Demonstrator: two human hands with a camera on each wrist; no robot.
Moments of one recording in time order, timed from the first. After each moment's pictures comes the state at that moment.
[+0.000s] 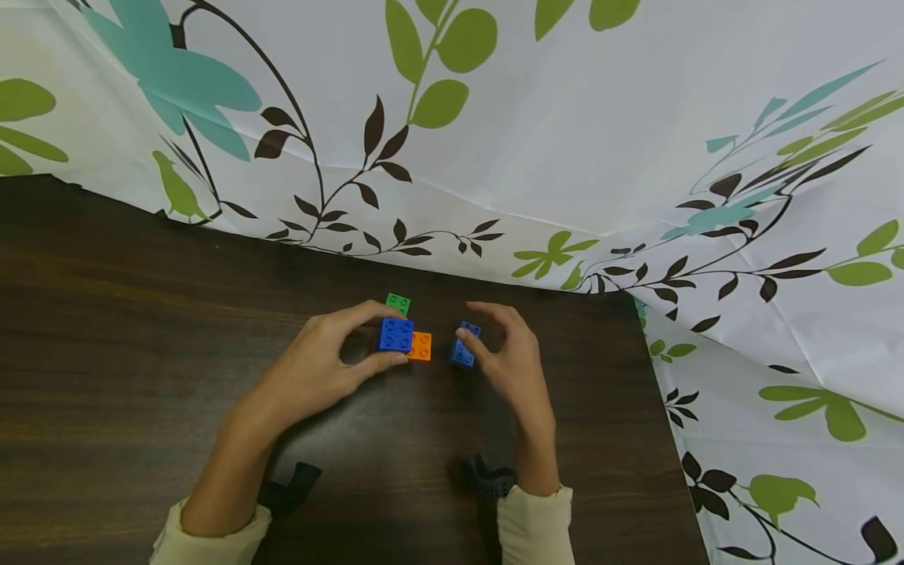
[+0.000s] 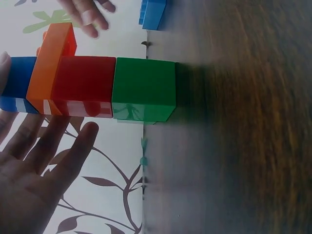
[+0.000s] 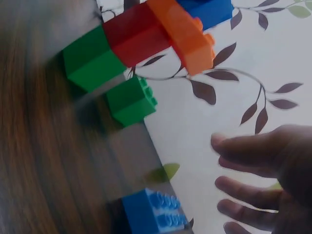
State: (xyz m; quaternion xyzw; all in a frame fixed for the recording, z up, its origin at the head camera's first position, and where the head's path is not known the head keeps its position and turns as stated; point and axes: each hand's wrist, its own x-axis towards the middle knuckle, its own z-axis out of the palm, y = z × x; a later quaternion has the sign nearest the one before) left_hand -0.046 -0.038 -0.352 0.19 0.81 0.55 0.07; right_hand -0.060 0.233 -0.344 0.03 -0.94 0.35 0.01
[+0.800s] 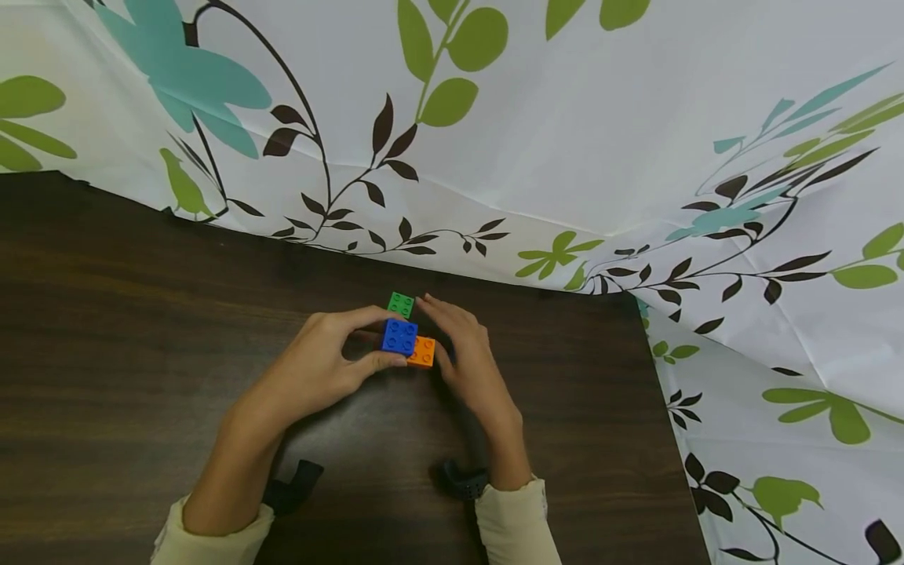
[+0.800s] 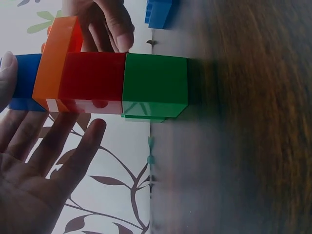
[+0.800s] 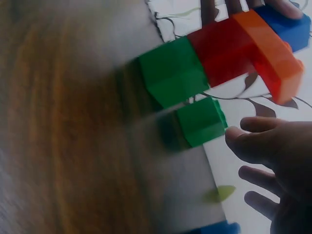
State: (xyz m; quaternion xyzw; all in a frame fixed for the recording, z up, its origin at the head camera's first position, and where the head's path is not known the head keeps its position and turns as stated) left_hand -0.045 -0.043 -0.351 0.20 0.81 0.55 0.07; right_hand -0.064 0.198 -0.378 0.20 -0.94 0.29 -0.02
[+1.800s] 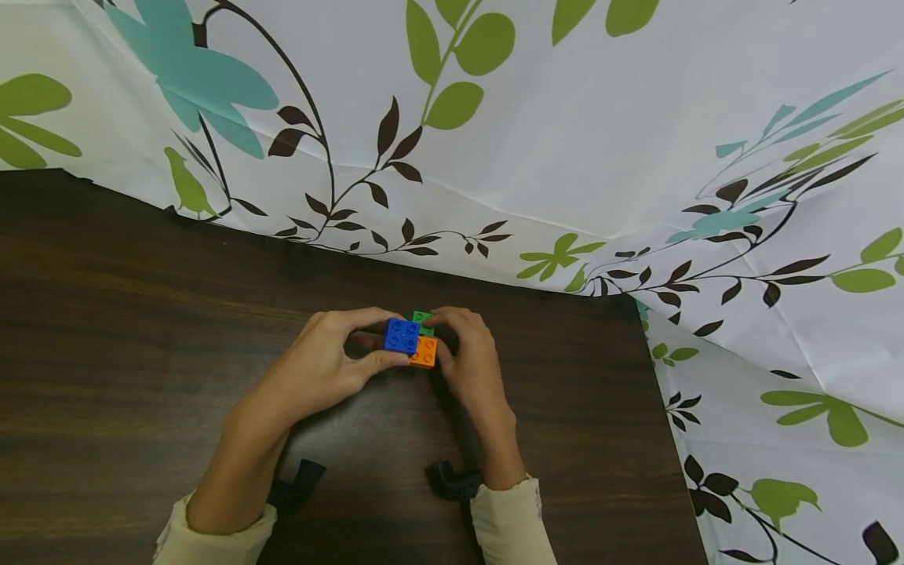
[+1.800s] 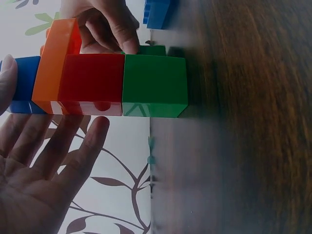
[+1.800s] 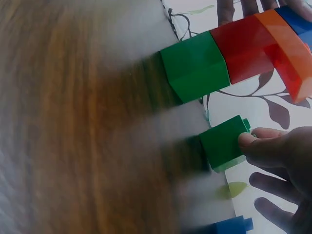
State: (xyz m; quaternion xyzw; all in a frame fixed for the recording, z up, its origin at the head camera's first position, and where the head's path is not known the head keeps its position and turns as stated) left_hand -0.045 -0.042 -0.351 0.19 0.80 0.57 0.07; right_hand -0.063 0.189 -0.382 0.12 -0.94 0.30 0.05
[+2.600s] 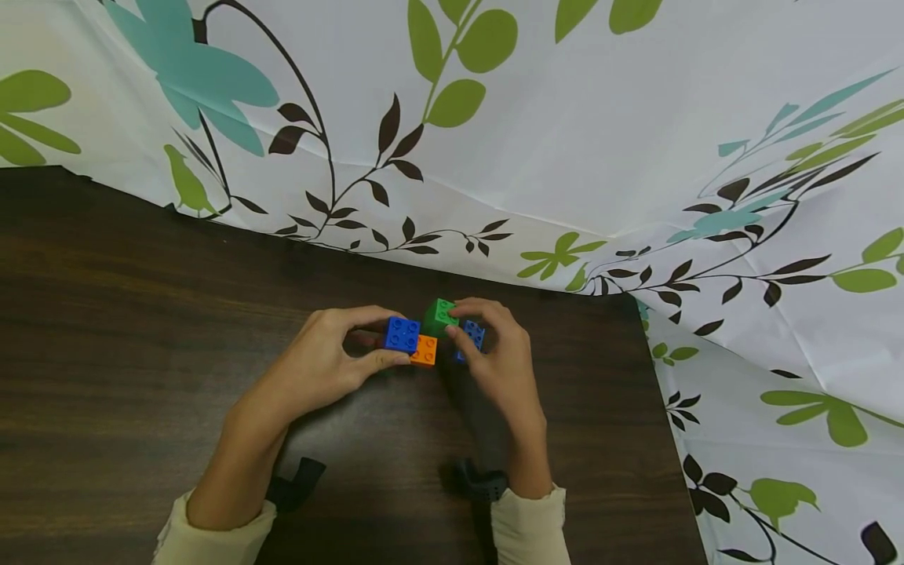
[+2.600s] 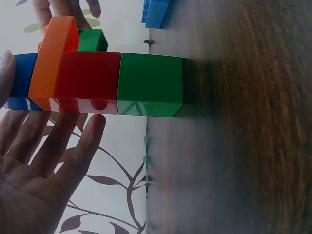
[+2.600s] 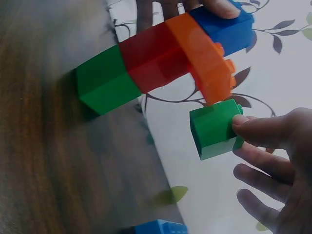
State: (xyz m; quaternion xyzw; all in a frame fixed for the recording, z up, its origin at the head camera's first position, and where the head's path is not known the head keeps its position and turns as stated) left_hand -0.047 -0.041 -0.352 0.18 0.79 0.58 0.08; right_hand -0.057 0.210 -0.348 0.13 -0.91 0.39 0.08
